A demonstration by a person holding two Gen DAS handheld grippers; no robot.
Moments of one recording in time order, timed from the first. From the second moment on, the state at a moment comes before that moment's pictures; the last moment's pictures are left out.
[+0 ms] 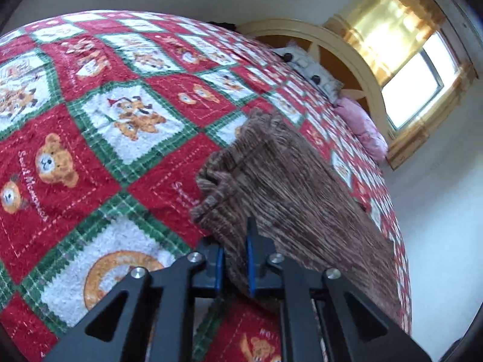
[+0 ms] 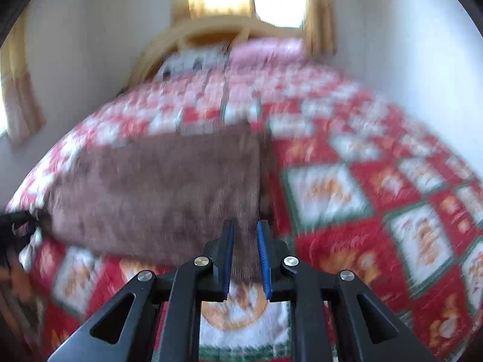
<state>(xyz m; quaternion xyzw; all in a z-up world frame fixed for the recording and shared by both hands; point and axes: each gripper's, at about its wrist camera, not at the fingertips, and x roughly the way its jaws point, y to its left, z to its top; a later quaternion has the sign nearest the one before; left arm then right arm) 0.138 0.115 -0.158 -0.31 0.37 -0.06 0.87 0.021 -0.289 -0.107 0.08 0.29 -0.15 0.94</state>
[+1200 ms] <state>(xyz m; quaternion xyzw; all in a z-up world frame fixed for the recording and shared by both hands) 0.133 0.121 -0.156 -0.34 0.33 -0.07 0.88 0.329 -0.066 -0.101 0.03 0.44 0.10 0.89</state>
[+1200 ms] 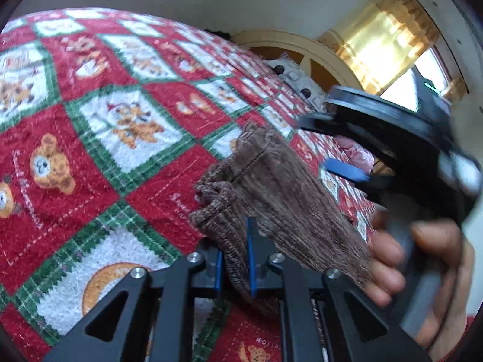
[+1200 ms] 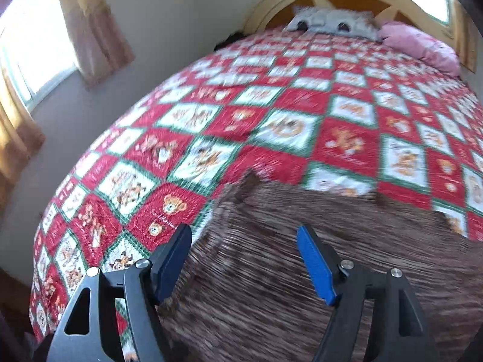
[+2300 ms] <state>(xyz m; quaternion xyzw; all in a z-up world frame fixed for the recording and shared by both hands) 0.127 0.072 -0.110 -0.19 0.30 -0.15 0.92 0.308 -0.165 -0.082 0.18 0.42 0.13 0.88</state>
